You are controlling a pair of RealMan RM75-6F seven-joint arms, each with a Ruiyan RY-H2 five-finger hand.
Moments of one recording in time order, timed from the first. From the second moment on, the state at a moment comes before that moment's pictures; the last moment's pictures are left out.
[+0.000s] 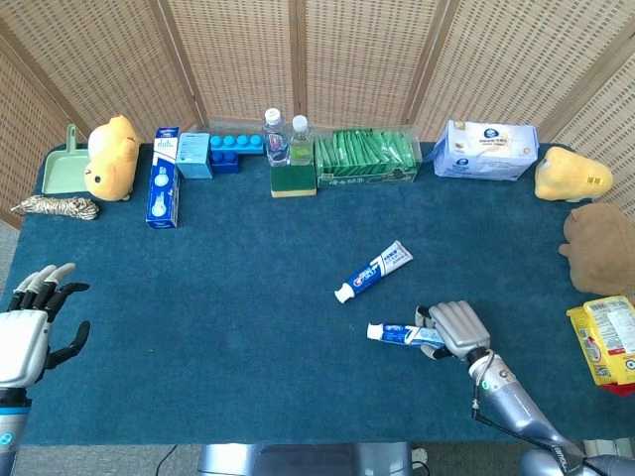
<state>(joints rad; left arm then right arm) -0.10 -1.08 -0.07 -1.91 1.48 1.51 0.16 0.55 -1.25 0.02 -1.77 -1.13 0.95 -0.28</state>
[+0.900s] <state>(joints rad) -0.17 -1.10 -0.08 -1.93 1.45 1.40 0.19 0.54 -1.09 0.07 -1.74 -1.39 0.78 0.50</state>
